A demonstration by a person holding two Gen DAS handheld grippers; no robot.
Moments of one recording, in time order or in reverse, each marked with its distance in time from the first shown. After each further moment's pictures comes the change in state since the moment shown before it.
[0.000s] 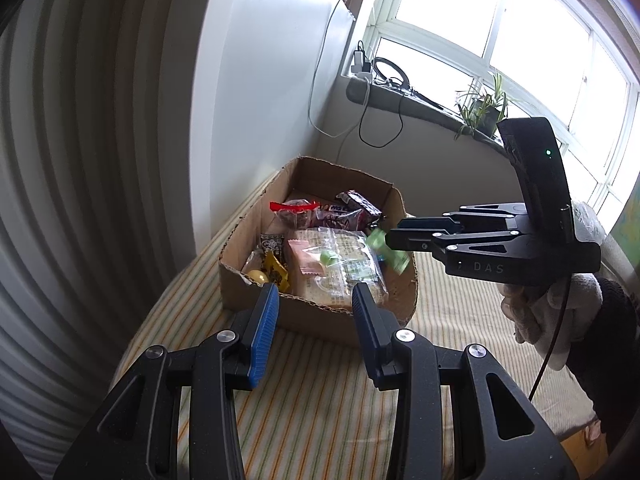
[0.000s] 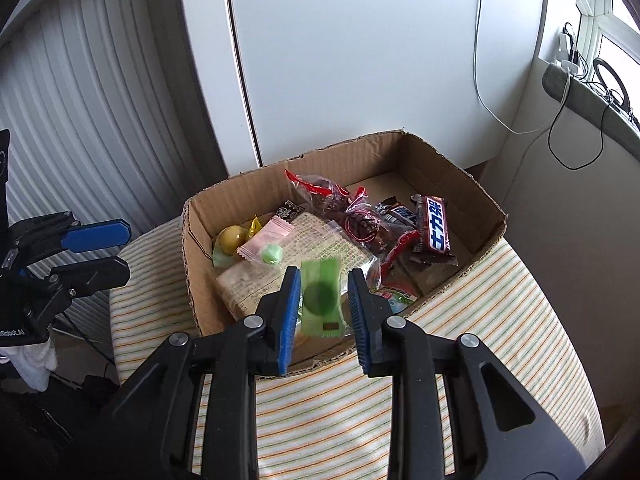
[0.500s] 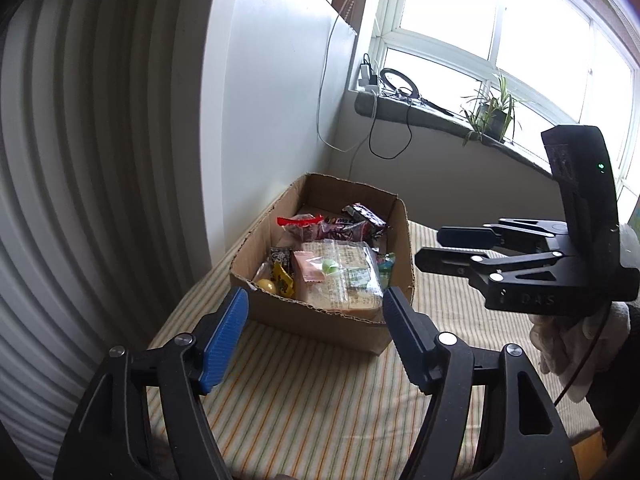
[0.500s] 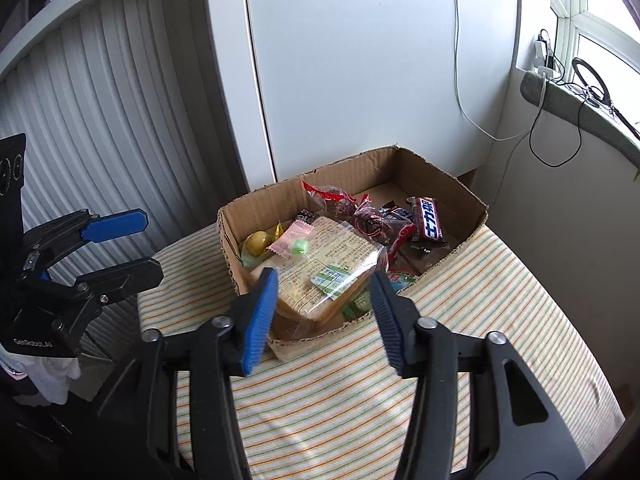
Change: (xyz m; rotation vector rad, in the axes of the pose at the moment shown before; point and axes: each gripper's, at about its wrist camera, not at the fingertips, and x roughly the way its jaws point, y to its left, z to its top) left arm -0.021 -0.022 -0.001 0.028 -0.061 0.100; right arm -0.059 0.020 -0.026 0.067 -0.113 -0.024
